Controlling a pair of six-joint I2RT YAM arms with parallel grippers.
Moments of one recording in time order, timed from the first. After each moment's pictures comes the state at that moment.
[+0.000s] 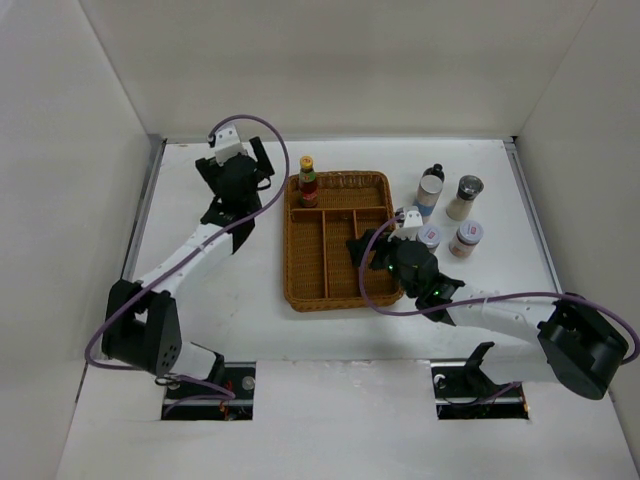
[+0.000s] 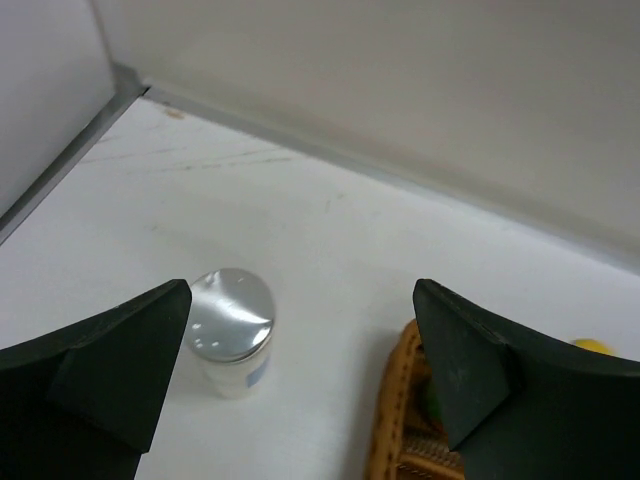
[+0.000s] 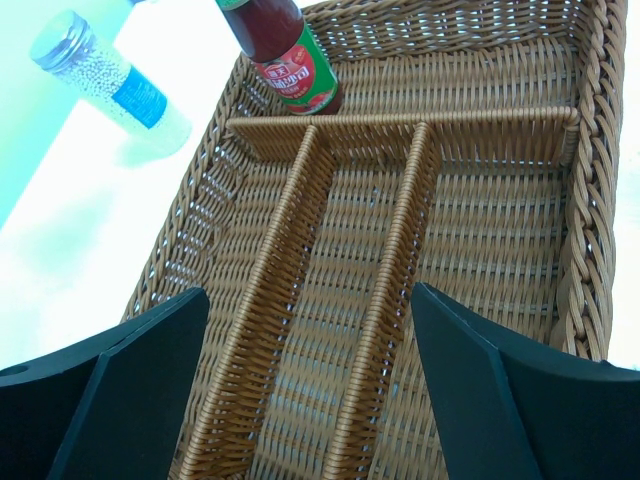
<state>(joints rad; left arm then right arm) -0.39 1.41 1.03 0.28 -0.67 -0.28 0.81 1.26 0.51 0.55 0.37 0.50</state>
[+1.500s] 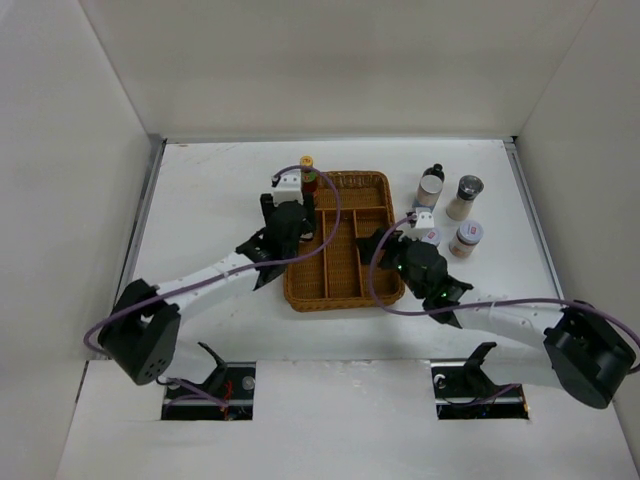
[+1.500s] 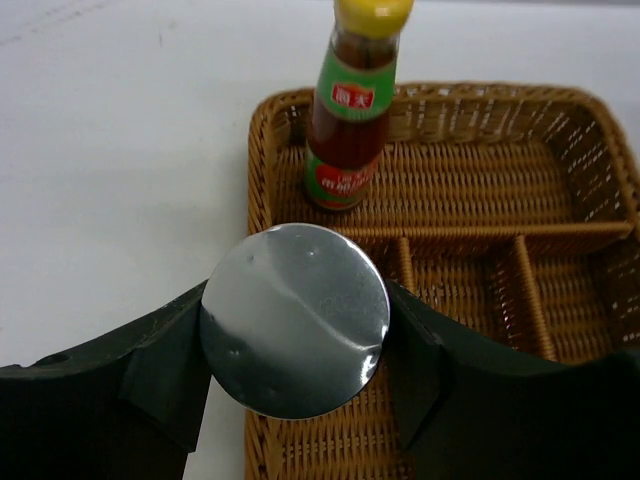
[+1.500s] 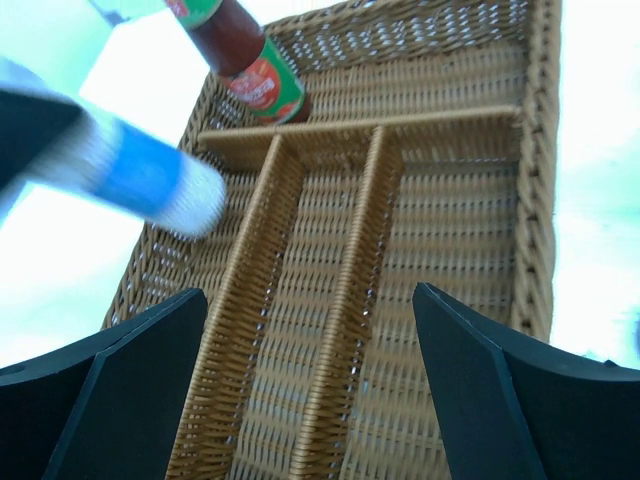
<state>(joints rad) -0.71 1.36 0.83 0.21 -0.65 -0.30 0.76 1.21 0.46 0.56 0.37 0.51</state>
